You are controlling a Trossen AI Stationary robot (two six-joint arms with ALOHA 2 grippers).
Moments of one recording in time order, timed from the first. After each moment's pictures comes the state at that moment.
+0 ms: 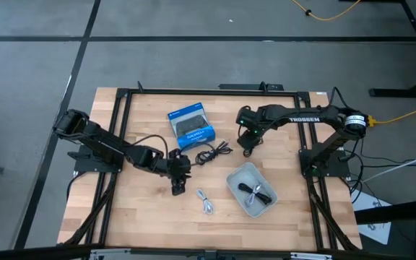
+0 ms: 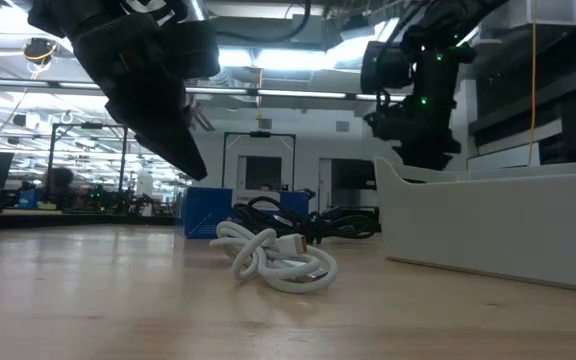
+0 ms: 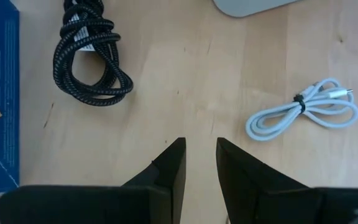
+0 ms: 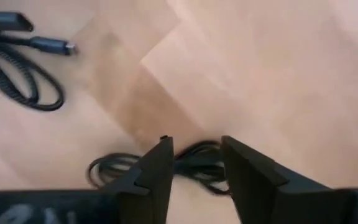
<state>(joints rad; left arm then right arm) -0.29 1.48 0.76 -0.11 -0.22 -0.47 -0.29 1.59 1.04 -0.83 0.13 0.42</state>
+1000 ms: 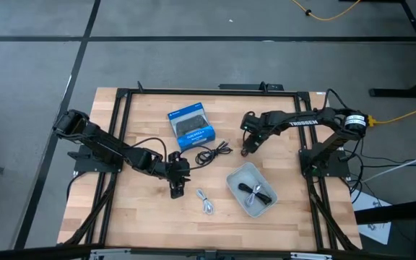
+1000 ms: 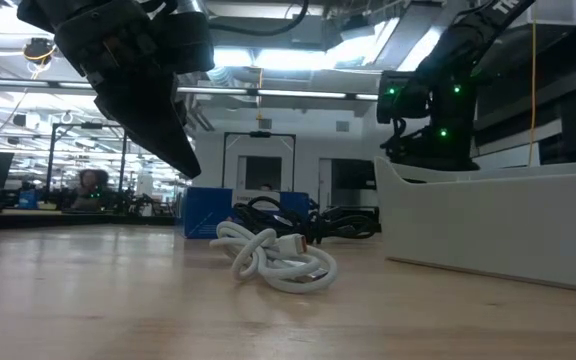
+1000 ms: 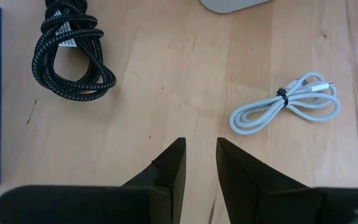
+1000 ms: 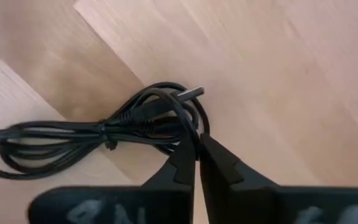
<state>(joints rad) -0.32 1.48 0.76 -0.11 -0.23 -0.49 -0.31 1.59 0.86 -0.69 0.19 0.40</state>
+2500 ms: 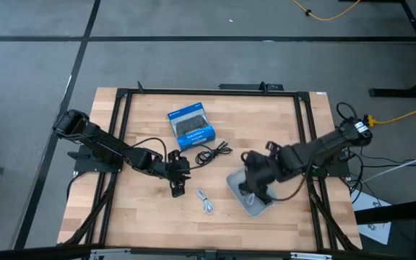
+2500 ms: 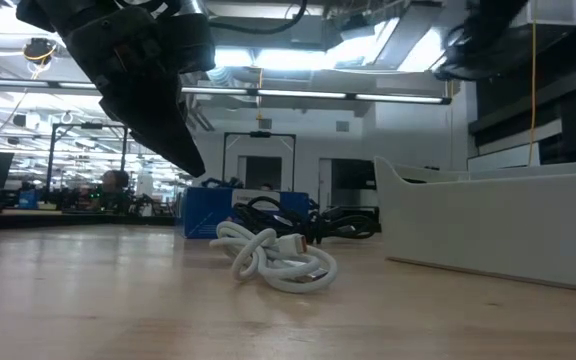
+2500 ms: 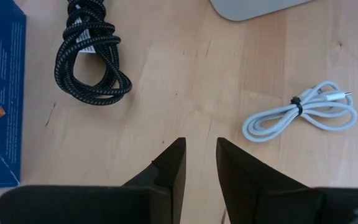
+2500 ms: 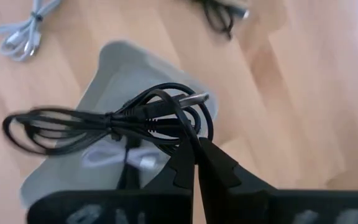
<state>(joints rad) -0.32 1.48 0.76 -0.11 -0.28 -0.50 0.44 1.59 1.52 -1.37 0.30 0.85</state>
